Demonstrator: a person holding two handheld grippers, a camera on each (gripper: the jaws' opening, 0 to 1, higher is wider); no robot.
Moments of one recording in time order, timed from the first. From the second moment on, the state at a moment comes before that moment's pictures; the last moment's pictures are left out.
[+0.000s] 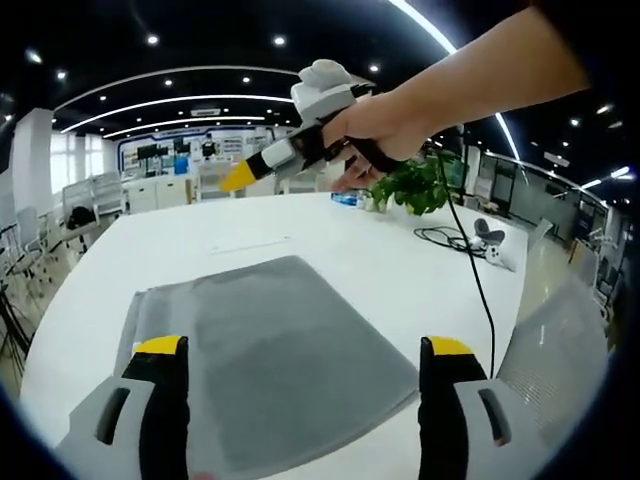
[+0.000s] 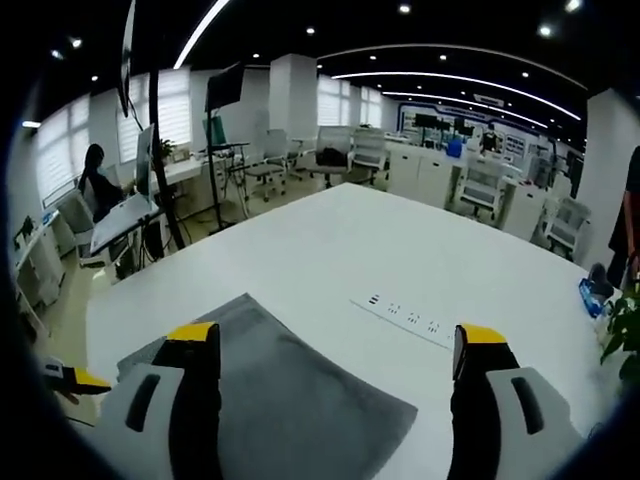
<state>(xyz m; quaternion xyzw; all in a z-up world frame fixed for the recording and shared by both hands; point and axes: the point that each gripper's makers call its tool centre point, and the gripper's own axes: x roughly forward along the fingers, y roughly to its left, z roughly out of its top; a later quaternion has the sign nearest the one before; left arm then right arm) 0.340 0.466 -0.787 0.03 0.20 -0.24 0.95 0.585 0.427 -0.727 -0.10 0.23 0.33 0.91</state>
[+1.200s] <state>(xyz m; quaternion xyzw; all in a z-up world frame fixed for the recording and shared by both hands) 0.341 0.388 -0.772 0.08 0.22 -0.23 0.94 0.569 0.343 -0.747 -0.05 0.24 0.36 0.90</state>
